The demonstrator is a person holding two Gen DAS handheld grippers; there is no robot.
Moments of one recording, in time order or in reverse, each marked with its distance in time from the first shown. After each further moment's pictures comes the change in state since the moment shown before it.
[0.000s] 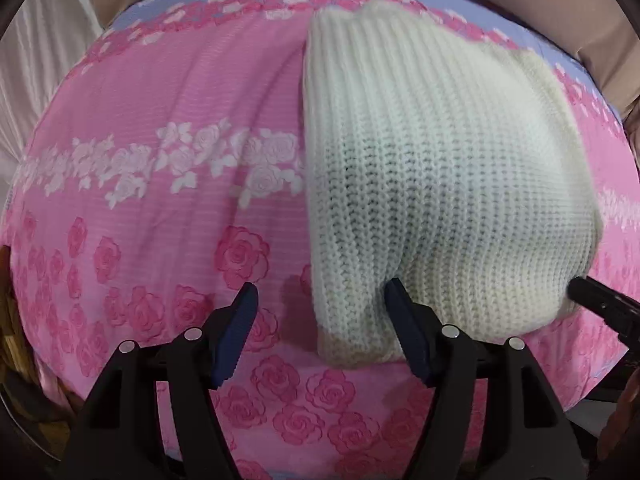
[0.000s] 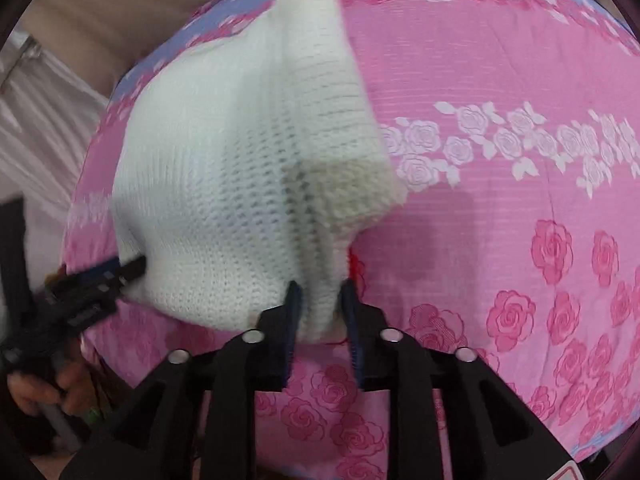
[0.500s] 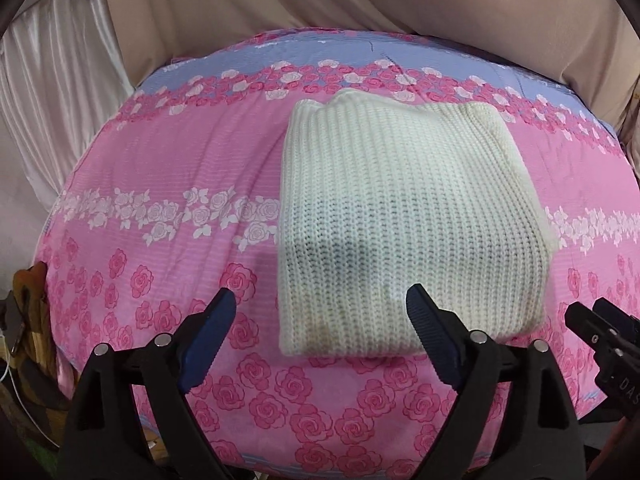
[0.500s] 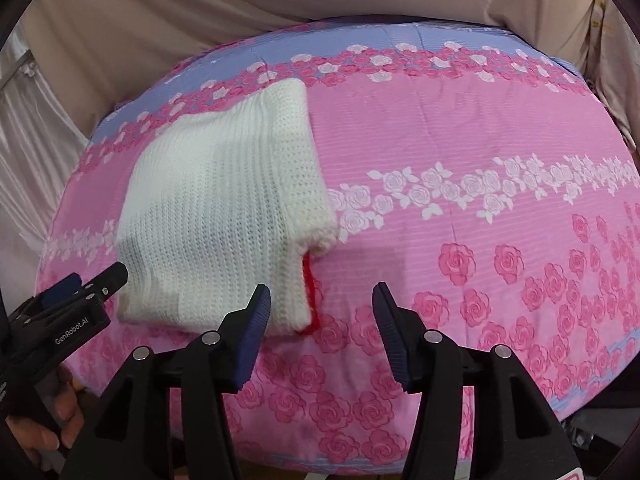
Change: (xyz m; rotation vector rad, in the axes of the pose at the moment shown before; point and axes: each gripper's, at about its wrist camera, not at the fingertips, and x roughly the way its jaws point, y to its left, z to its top) left arm -0.055 -0.048 -0.015 0.012 -0.212 0.106; right arm -0.055 0.012 -0.026 0.004 -0.210 -0.212
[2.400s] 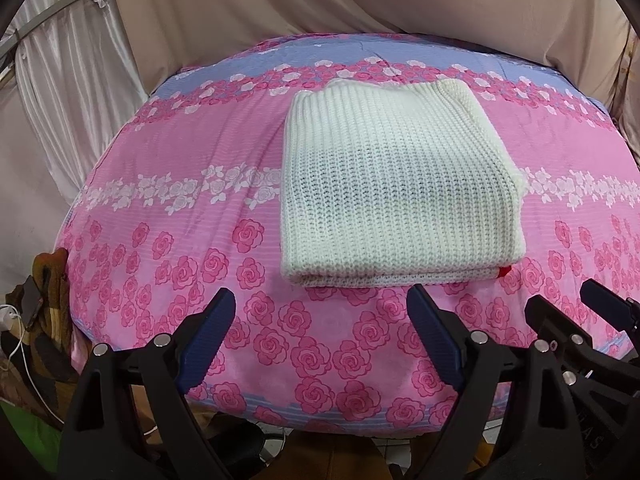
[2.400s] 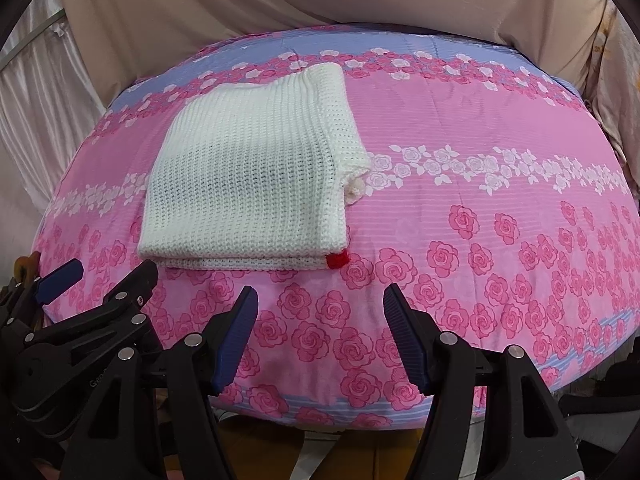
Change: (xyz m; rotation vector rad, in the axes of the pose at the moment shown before) left arm -0.040 -0.015 -0.052 0.024 -0.028 0.046; right arm -0.031 0.040 -0.056 -0.089 -0.040 -0.035
